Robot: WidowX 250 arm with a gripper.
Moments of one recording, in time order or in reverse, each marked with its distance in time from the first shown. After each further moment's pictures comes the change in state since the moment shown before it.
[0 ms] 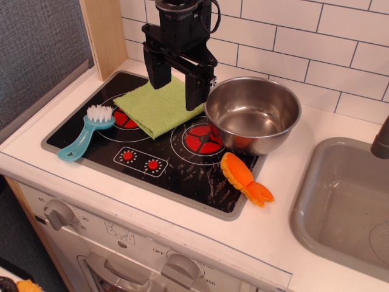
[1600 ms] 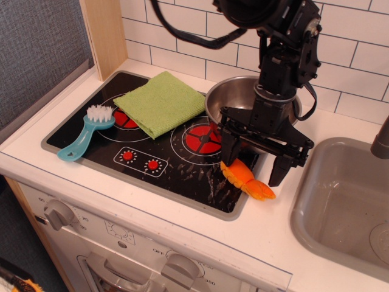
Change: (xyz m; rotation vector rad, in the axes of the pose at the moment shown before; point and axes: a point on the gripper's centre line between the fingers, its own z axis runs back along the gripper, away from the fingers) arm 0.014 -0.114 -0.063 -0.032 0.126 0.229
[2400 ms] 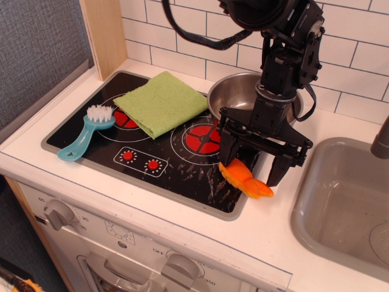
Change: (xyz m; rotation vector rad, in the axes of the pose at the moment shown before) arm -0.005 0.002 0.002 0.034 0.029 0.029
